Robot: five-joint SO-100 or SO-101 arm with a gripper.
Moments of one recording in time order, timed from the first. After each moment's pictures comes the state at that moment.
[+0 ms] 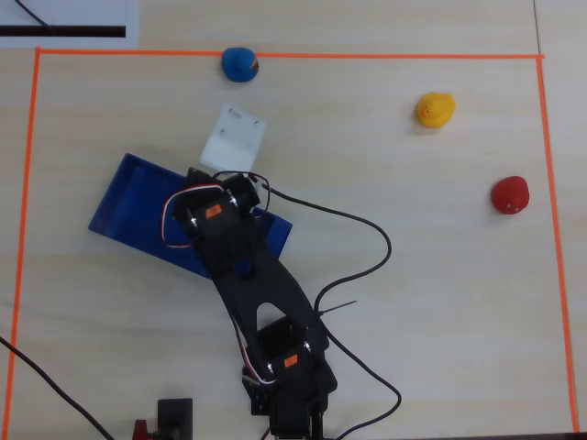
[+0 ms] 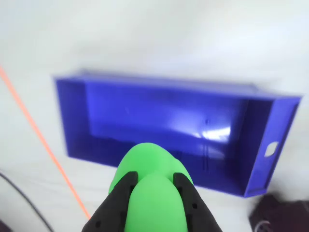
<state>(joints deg) -24.2 110.2 93.5 86.3 -38.8</state>
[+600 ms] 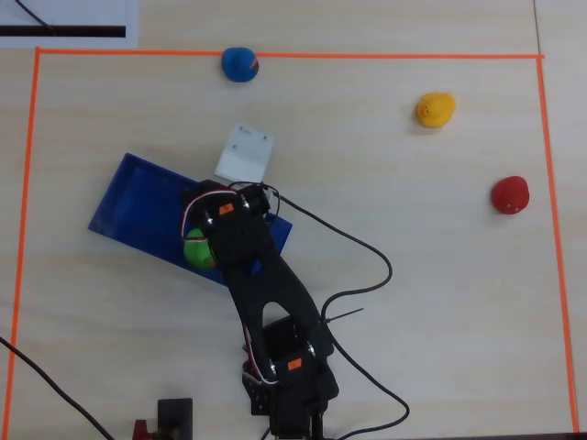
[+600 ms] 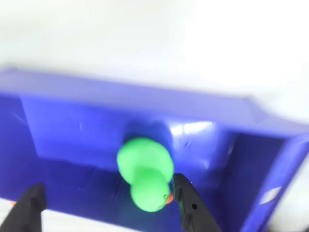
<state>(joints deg) -17.0 112.7 112.6 70.5 -46.1</state>
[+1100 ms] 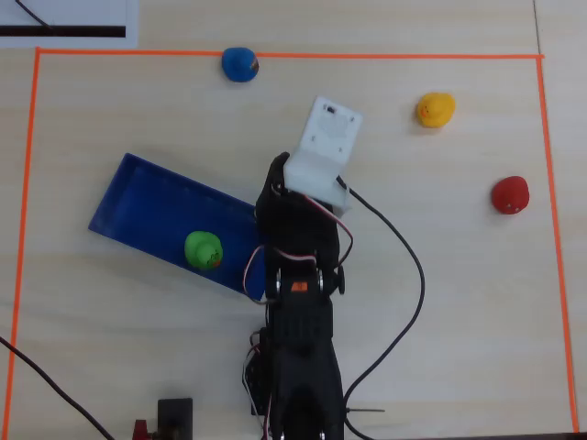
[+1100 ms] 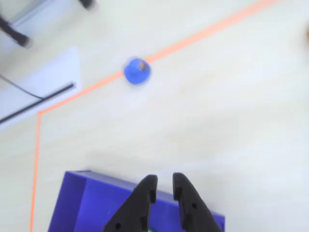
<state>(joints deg) 2.5 152.3 126.8 52.6 -61.7</state>
